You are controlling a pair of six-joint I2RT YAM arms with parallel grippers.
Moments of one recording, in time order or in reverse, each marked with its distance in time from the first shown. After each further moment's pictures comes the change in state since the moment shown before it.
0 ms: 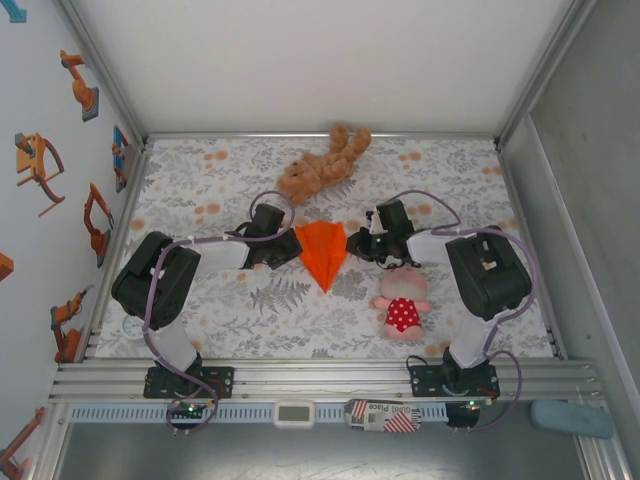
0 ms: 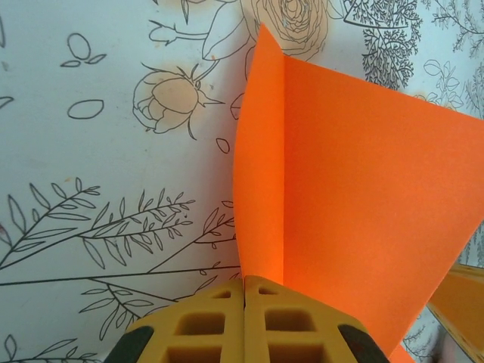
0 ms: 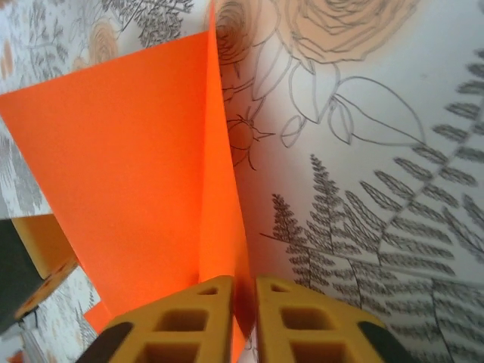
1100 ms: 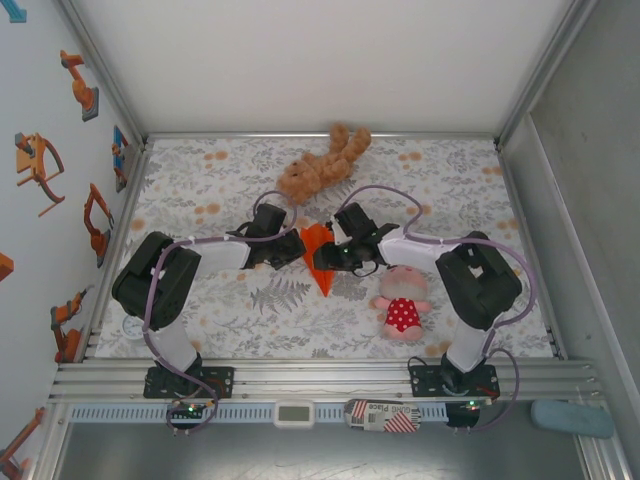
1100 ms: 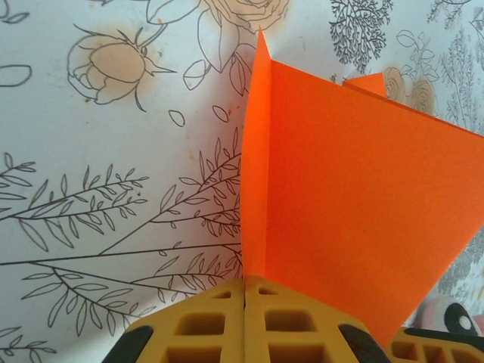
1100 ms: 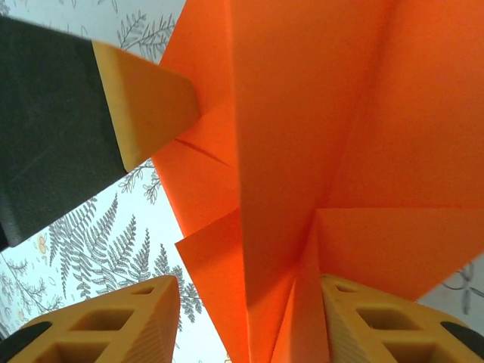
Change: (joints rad) left arm -0.011 -0.004 0.006 0.003 0.053 0.003; right arm 0.275 0.002 0.180 -0.298 0.139 -0.176
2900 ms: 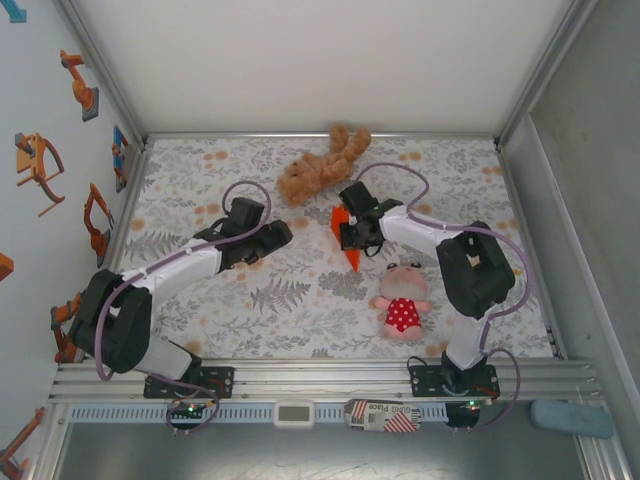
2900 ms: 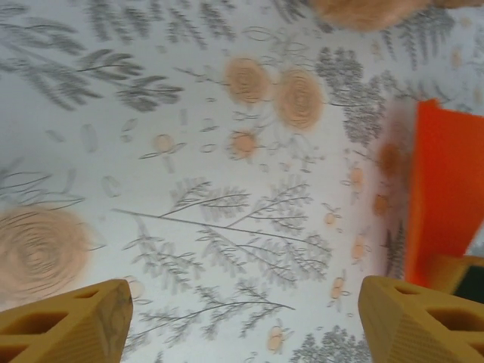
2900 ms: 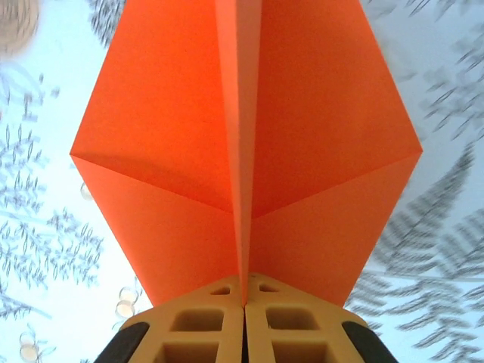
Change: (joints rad) left arm 0.060 -0.313 -0.033 -0.293 -0.241 0.046; right arm -0.107 0.074 0.220 -0.284 0.357 -0.119
